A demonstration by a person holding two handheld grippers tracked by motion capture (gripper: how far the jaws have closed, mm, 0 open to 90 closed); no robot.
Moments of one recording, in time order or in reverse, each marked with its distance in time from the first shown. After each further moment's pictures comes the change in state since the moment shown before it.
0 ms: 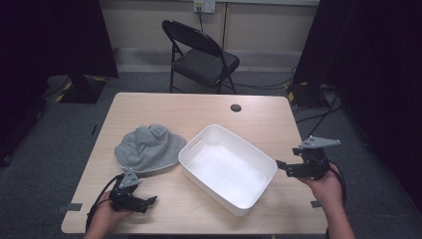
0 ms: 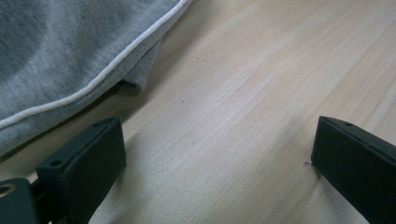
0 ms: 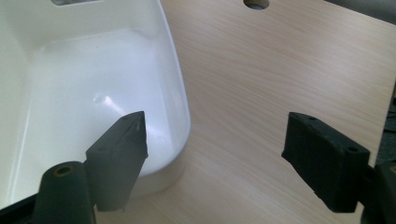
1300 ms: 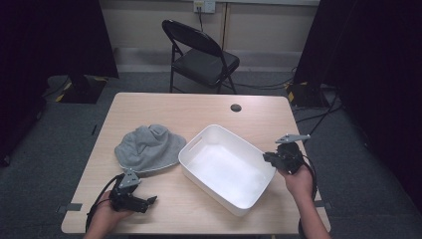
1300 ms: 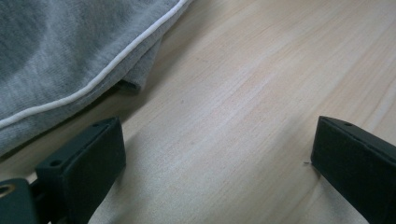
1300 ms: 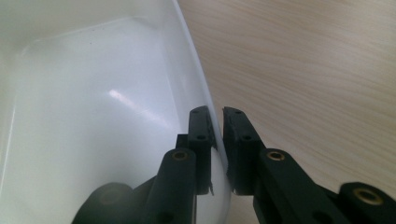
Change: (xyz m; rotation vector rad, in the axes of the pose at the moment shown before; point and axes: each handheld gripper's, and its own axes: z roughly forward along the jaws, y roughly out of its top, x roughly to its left) left arm 0.000 0.000 0.000 0.000 -0.002 -0.001; right arm 0.014 0.007 0.061 0.080 0.029 0.068
